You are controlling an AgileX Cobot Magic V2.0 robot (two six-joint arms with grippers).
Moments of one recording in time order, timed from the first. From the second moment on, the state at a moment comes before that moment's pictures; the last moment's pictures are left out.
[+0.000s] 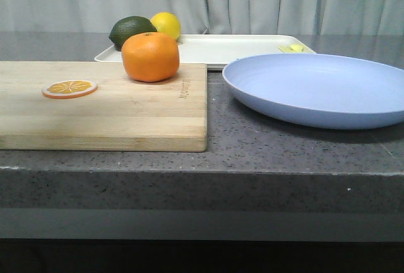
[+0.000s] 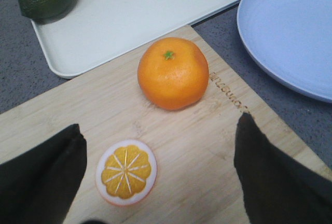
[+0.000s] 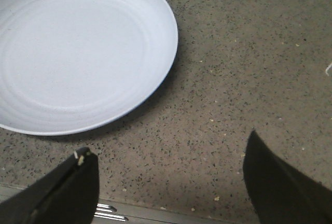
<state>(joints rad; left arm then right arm) -0.55 1.16 -0.94 0.03 0.46 0.08 0.05 0.62 -0.61 0.05 0.66 -0.03</state>
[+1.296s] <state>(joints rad) -0.56 1.76 -1.34 0.04 0.51 0.08 0.05 0.62 -0.61 0.05 0.67 -0.03</state>
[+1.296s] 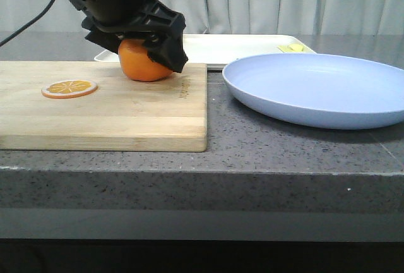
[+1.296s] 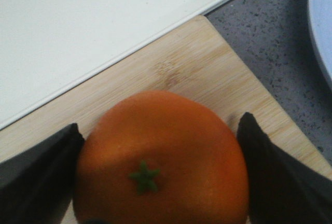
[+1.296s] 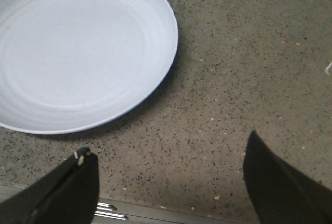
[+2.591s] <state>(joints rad) -0.87 2.12 -1.87 0.01 0.62 0.08 0.05 0.62 -0.61 0.05 0.67 -0.03</state>
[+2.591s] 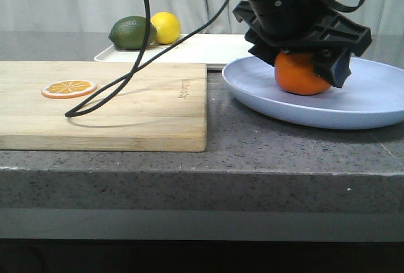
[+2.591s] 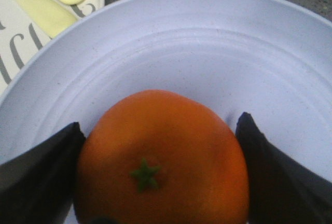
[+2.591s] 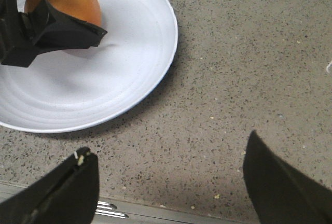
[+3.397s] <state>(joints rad) -0.83 1.72 -1.73 -0.01 0.78 0.06 0.05 0.62 -0.61 0.05 0.67 -0.03</state>
